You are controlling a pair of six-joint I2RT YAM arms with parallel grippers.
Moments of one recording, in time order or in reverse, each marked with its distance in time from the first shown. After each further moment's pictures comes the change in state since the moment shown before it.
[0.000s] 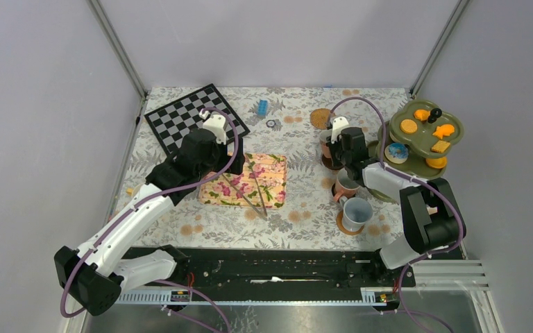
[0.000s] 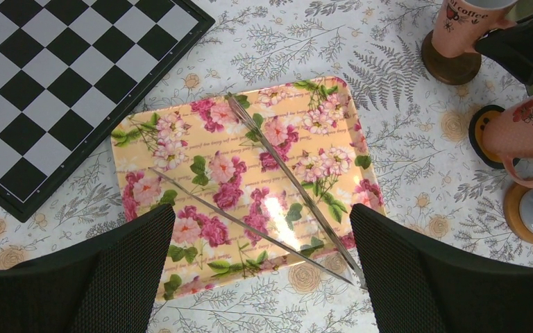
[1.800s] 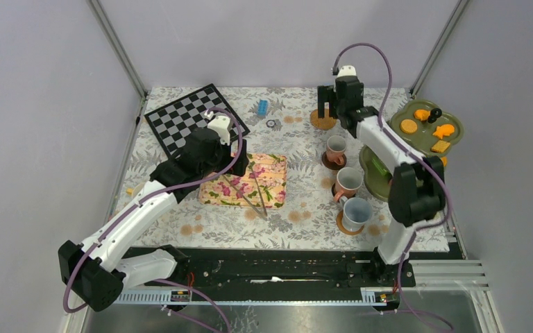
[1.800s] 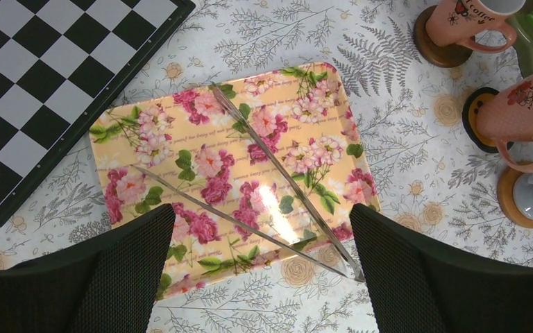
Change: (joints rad) left arm 0.000 0.034 0.000 0.001 0.048 0.000; right arm -0.014 0.165 0.588 -0.356 0.196 0.175
